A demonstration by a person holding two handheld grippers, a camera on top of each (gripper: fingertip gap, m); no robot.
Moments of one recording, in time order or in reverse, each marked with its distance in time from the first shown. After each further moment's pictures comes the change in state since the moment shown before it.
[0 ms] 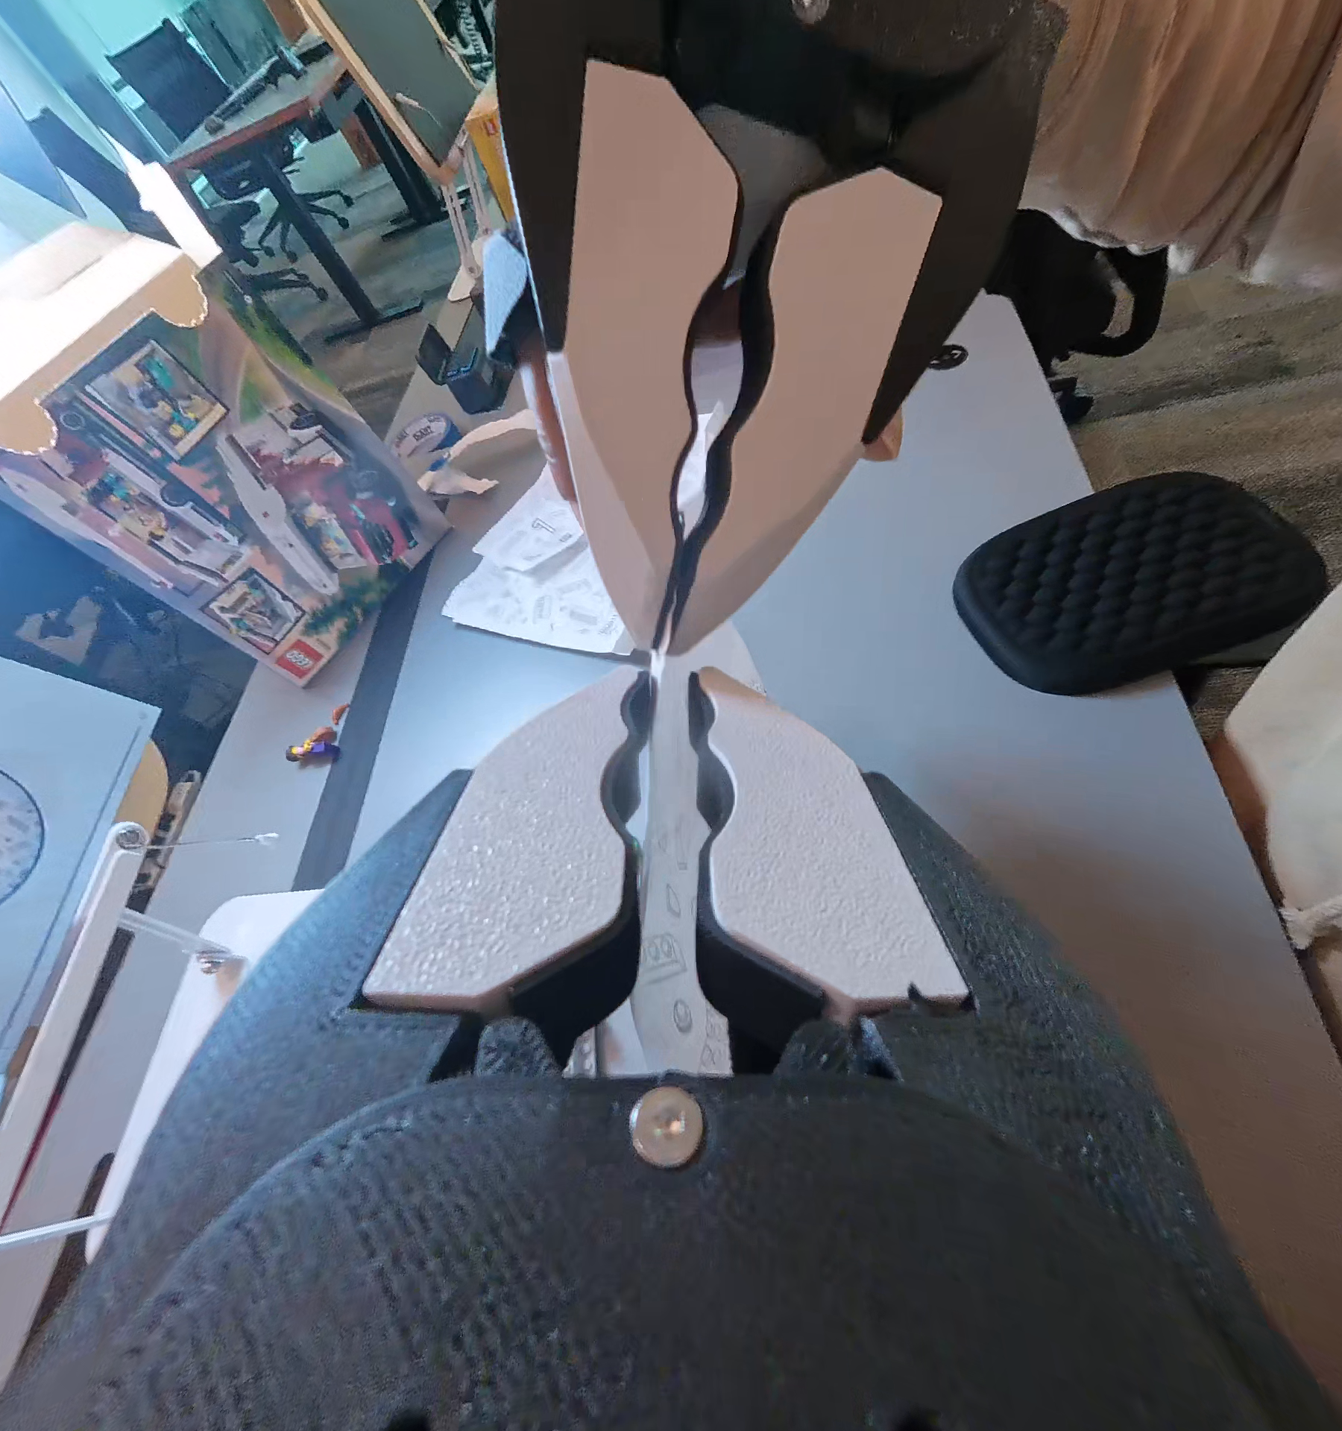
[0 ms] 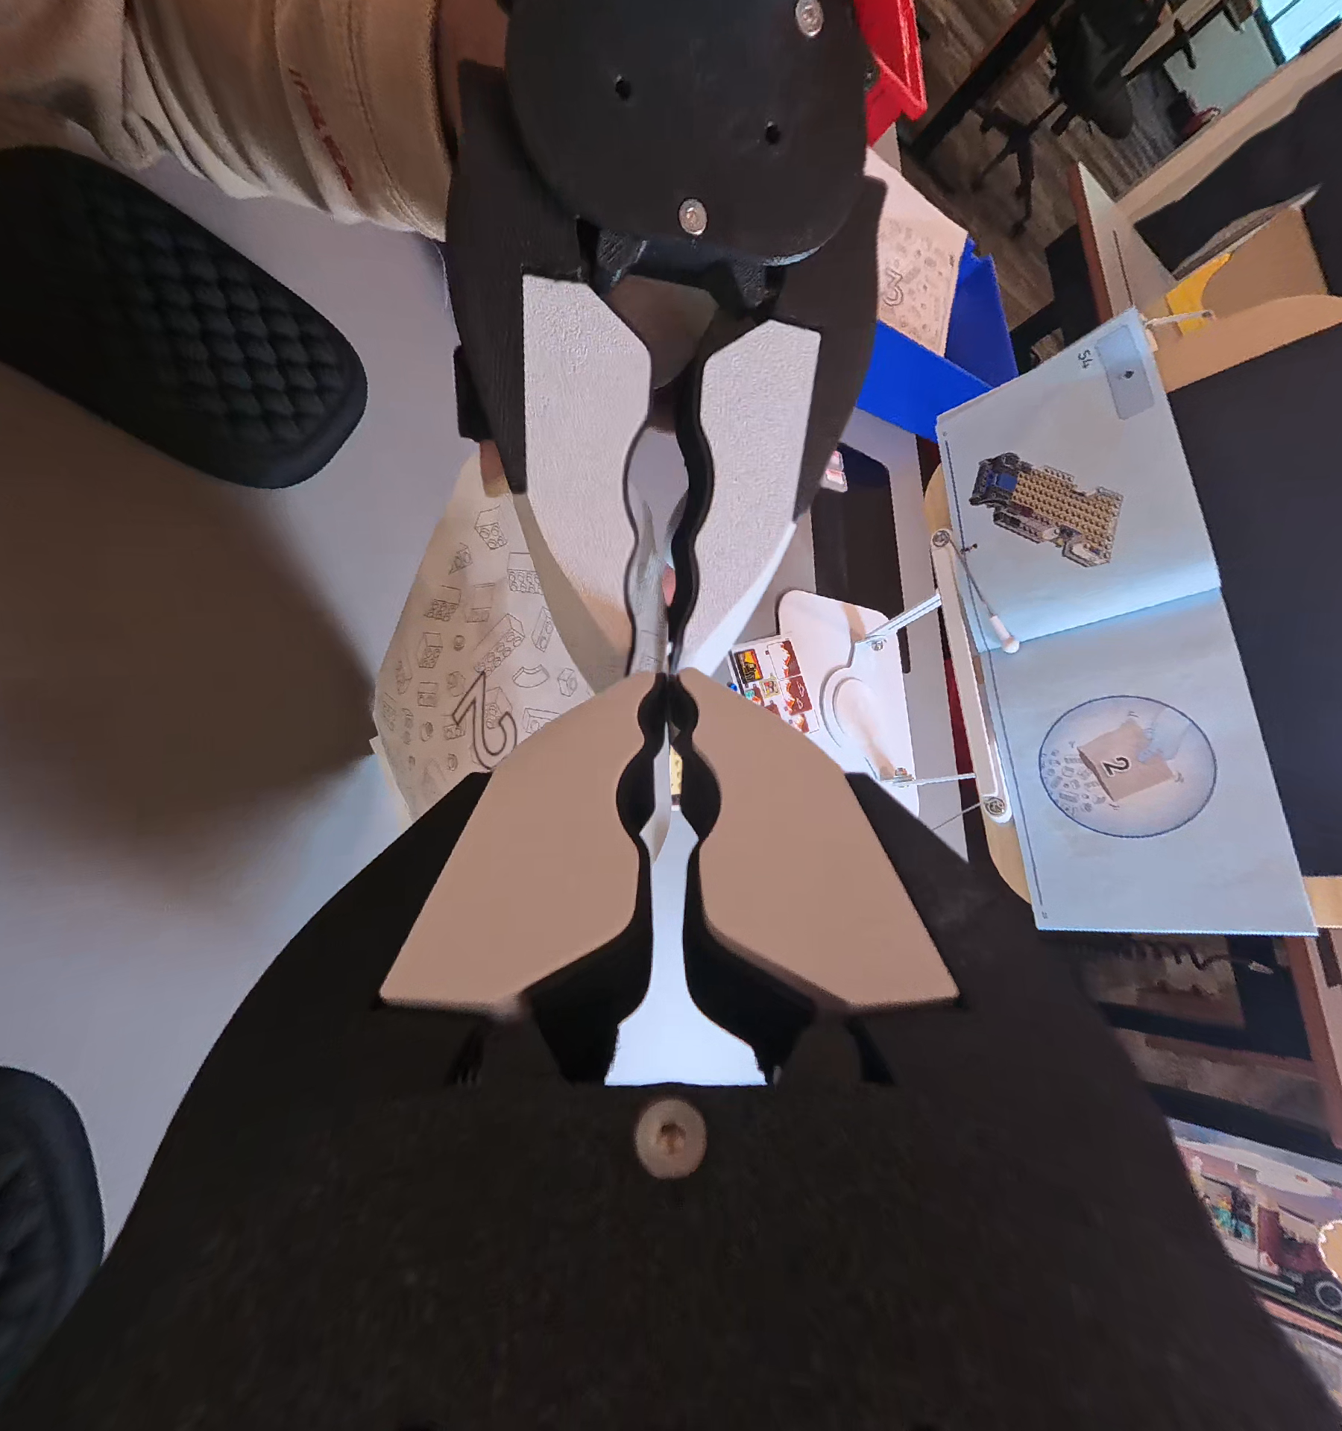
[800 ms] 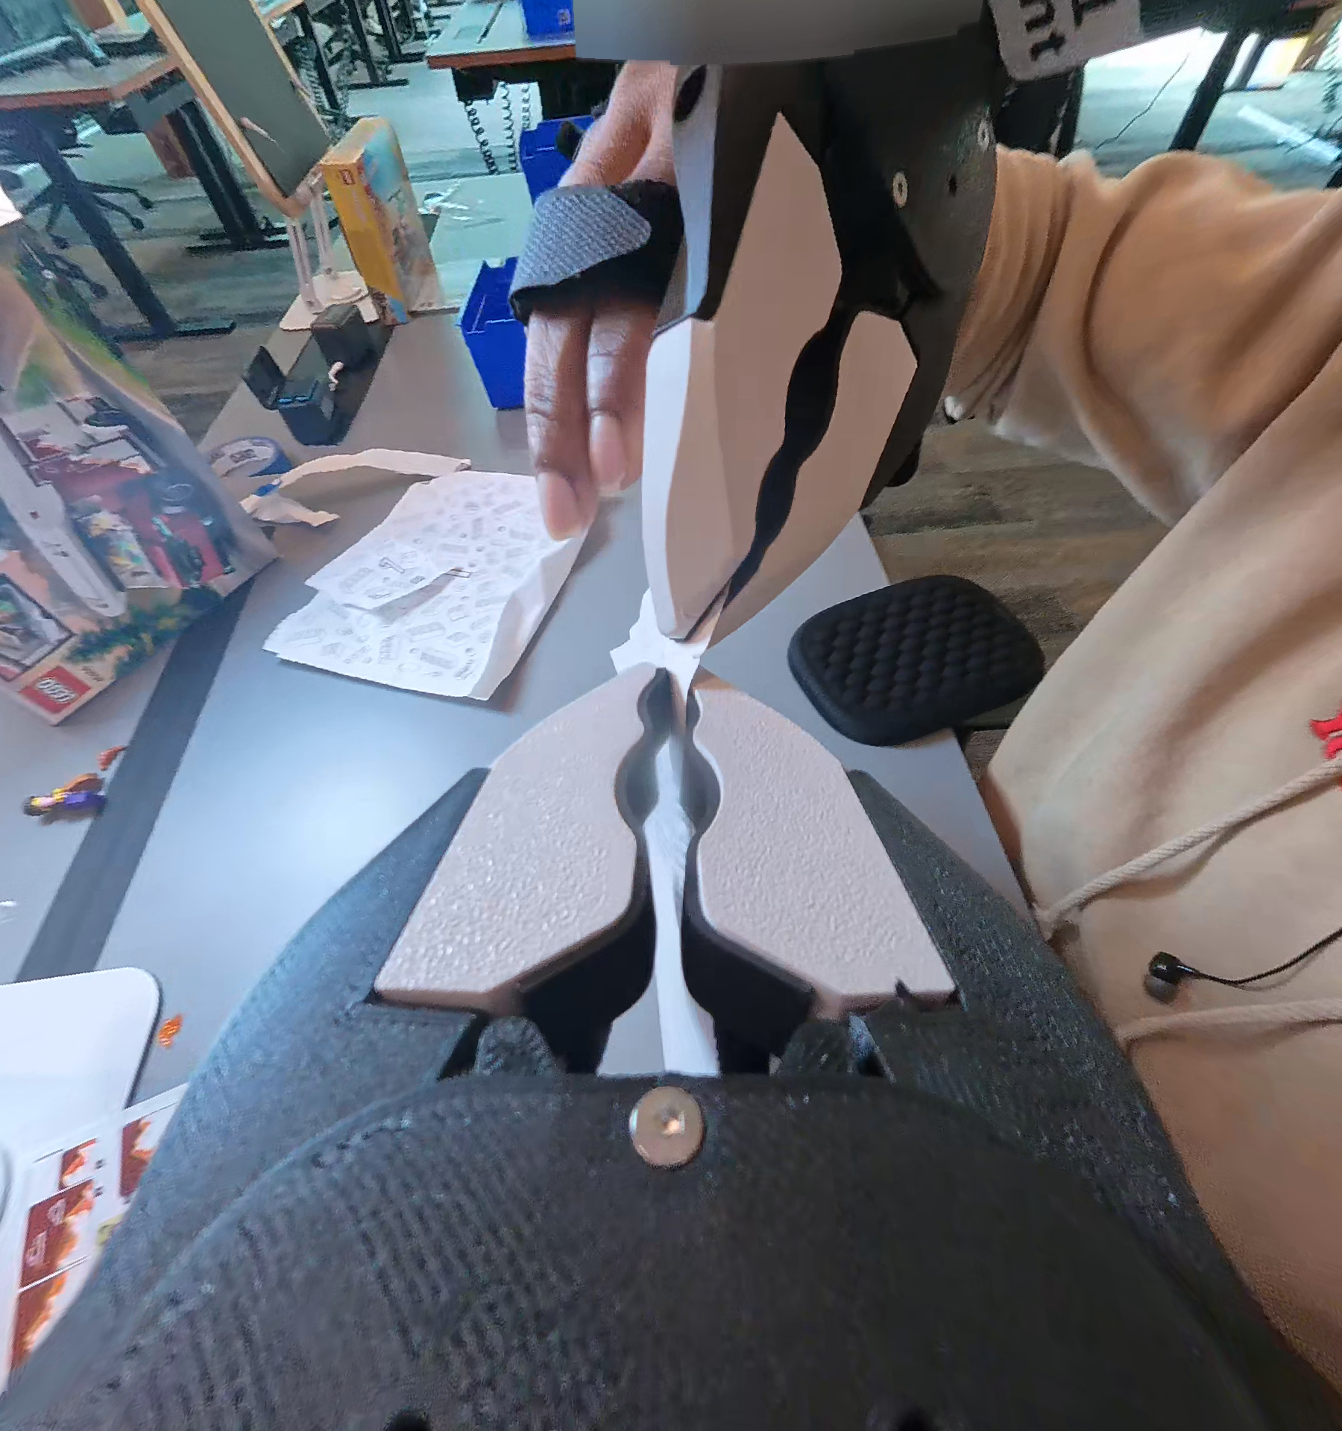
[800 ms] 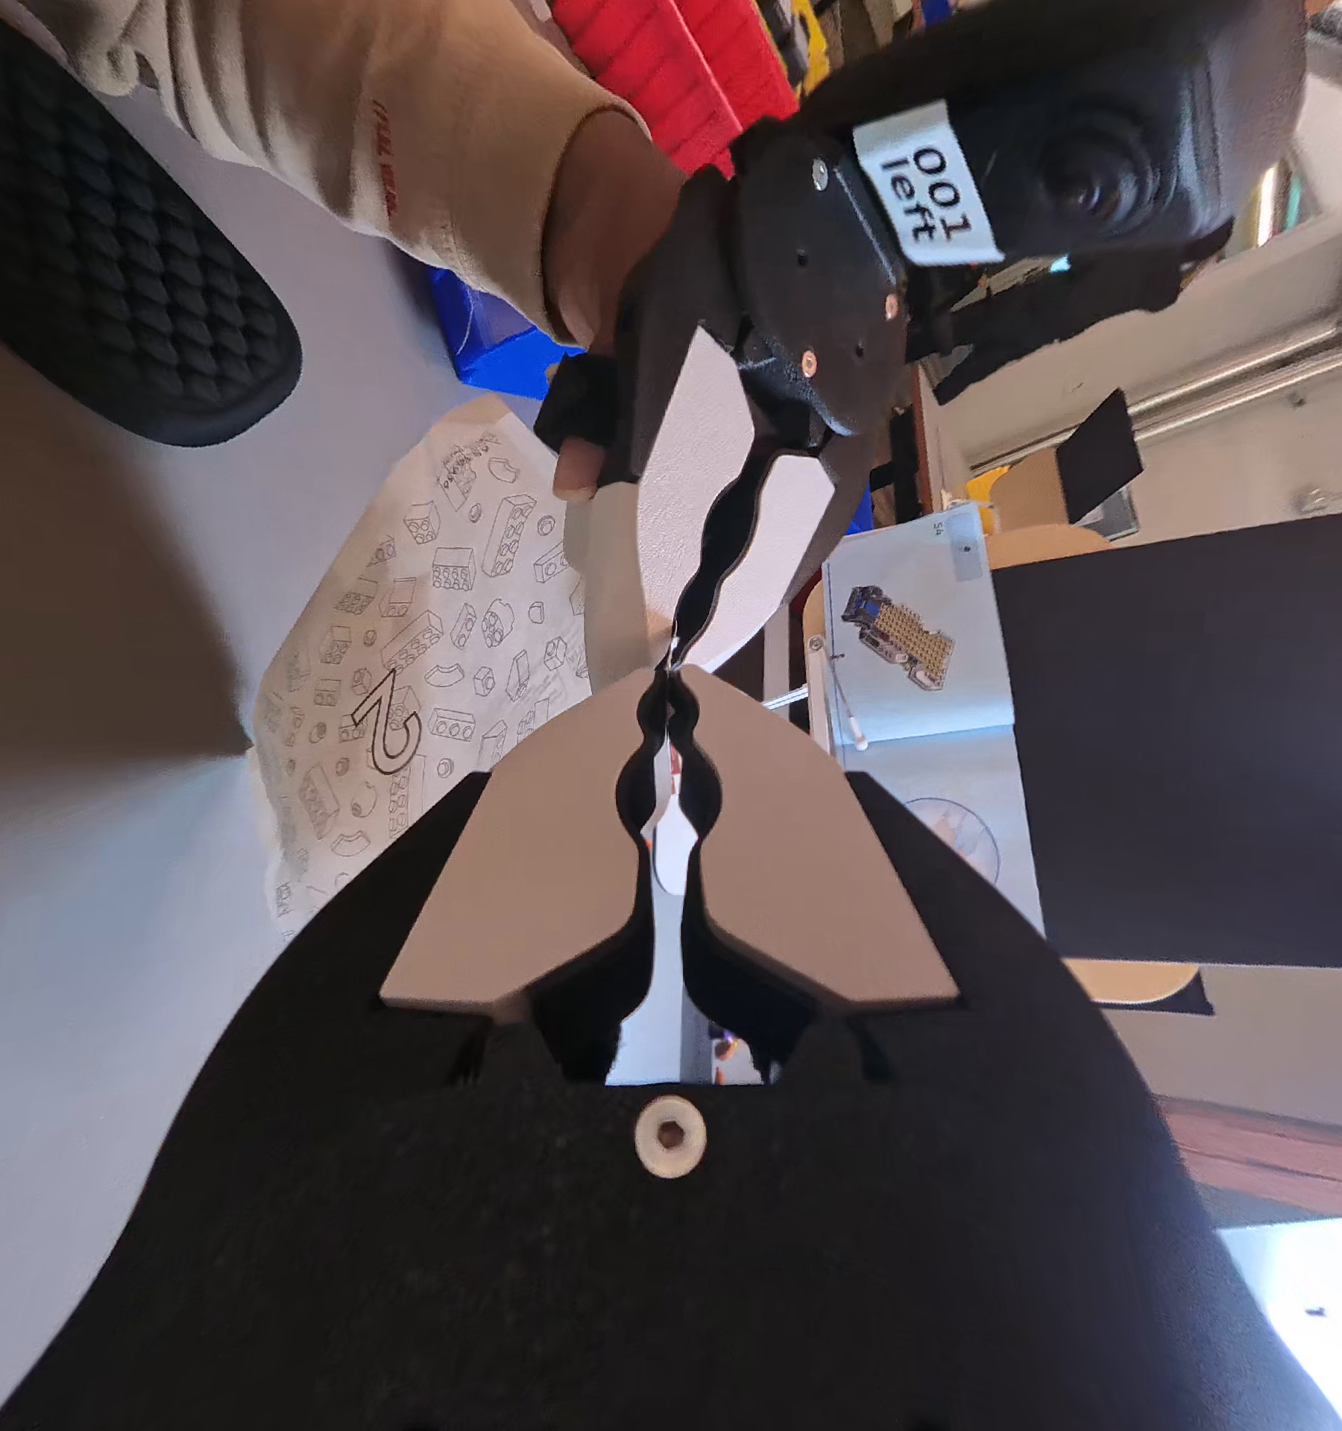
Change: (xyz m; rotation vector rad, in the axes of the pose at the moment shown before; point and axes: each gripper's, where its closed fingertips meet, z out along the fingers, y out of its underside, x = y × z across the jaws) left arm 0.015 -0.010 -0.013 0.112 0.231 -0.180; right arm -0.007 -0.020 -0.008 0.088 0.155 -0.283
